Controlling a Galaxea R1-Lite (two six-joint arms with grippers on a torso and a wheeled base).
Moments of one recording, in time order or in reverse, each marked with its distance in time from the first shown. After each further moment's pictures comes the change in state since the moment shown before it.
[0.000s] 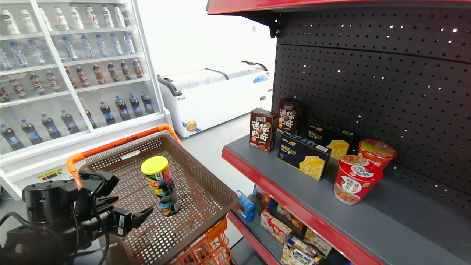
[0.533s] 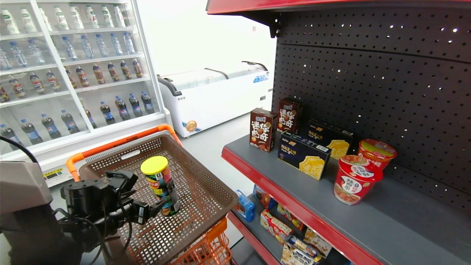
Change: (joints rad) left arm 0.003 0.334 -0.105 -0.291 -0.021 0.011; right arm 0.000 0.000 0.000 0.000 0.000 0.000
